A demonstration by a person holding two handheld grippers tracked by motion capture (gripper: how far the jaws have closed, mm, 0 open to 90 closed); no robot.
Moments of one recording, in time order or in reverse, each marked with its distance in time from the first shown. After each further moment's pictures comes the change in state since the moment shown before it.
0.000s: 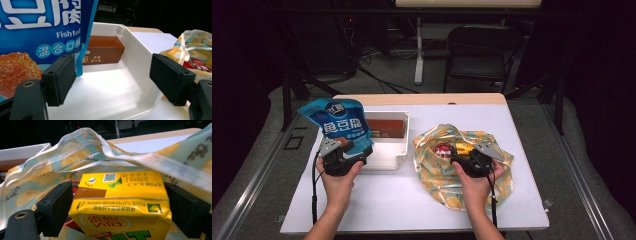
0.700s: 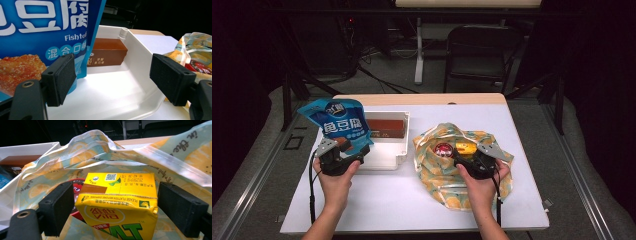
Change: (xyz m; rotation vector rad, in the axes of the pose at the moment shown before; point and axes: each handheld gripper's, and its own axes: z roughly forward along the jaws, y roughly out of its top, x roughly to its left) left arm 0.004 0.002 -0.004 -0.015 0.005 -0.017; right arm -0.006 0.006 -0.014 0.001 0.052 -0.045
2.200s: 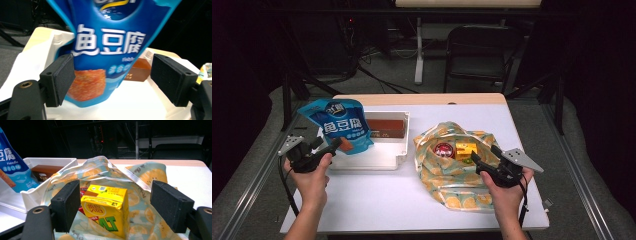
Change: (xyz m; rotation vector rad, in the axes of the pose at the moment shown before) left arm 0.046 0.018 -0.036 -0.087 0.101 -0.094; right arm -0.033 0.018 -0.061 -0.106 0.140 -0.074
